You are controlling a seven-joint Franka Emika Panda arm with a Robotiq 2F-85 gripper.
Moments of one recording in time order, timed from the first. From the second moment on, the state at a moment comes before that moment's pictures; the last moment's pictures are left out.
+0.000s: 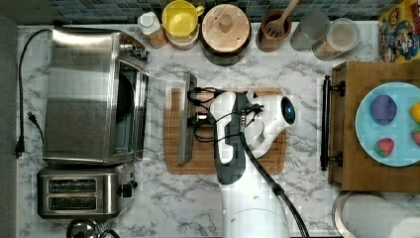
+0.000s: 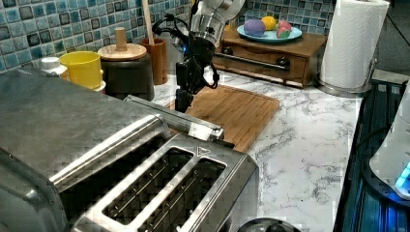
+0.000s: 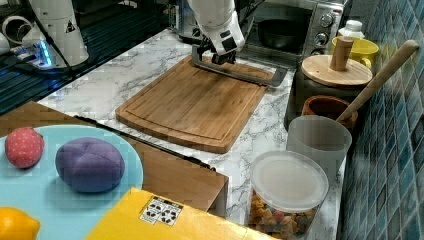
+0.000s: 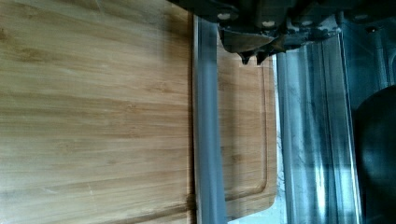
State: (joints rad) arm -0.09 0.37 -0.02 -2.16 0.92 0.57 -1.49
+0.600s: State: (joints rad) arm -0.09 0.48 -0.02 -2.10 0.94 0.50 -1.42
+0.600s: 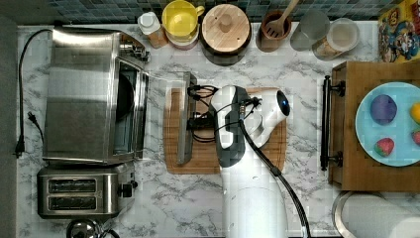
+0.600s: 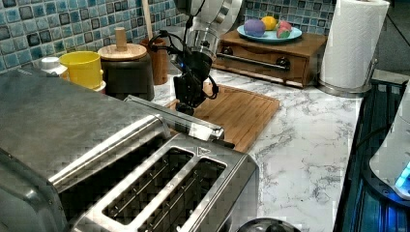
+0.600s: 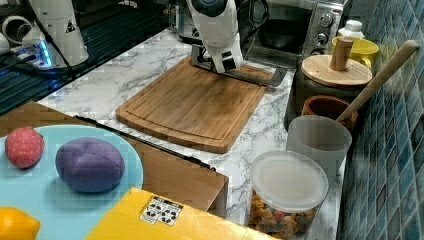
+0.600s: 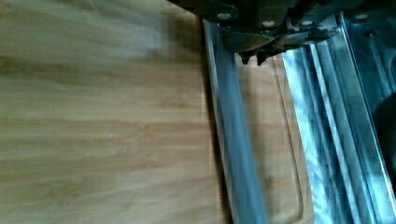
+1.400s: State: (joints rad) arm -0.10 0.28 0.07 -2.20 0.97 0.60 -1.42
